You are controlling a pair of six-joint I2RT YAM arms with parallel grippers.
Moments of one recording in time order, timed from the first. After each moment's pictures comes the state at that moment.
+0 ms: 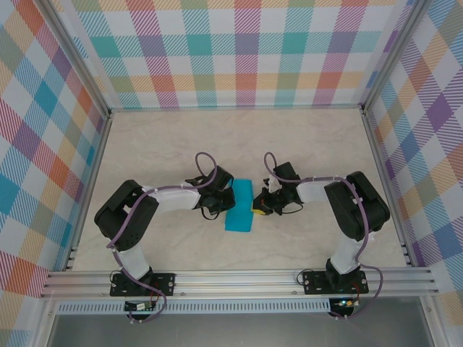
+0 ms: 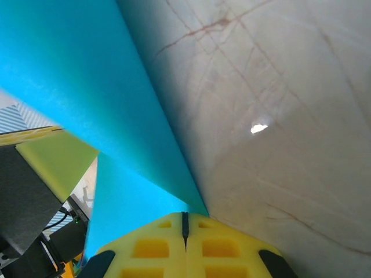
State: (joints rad) left arm -0.73 1.76 0.93 -0.24 0.12 -0.98; right arm 0.47 1.77 0.77 -0.12 -0.72 0.77
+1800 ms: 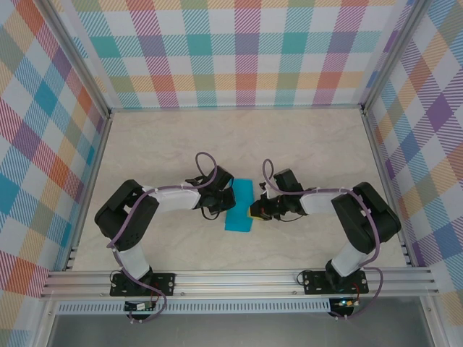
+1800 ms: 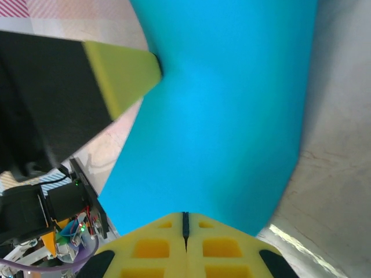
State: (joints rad) left arm -0.73 1.76 0.93 -0.24 0.12 -0.98; right arm 0.53 1.66 0.63 0.03 -0.77 0.71
